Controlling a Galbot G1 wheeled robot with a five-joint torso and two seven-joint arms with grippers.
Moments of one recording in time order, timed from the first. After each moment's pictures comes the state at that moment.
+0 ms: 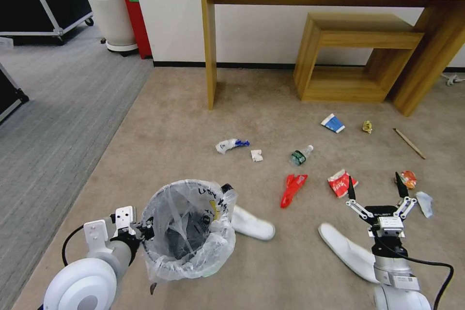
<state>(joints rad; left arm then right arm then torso) 1.56 -0.77 -0.42 -2.36 -1.25 0.46 -0.83 -1.50 1.45 0.85 1.78 -0.09 0.80 -0.06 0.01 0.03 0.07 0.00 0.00</state>
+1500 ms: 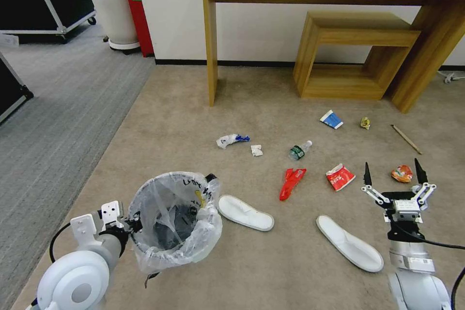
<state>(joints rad) 1.54 -0.78 -0.51 -2.31 -1.29 0.45 -0.85 -1.45 1.31 0.85 1.78 -0.10 0.68 0.05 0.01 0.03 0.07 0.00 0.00</state>
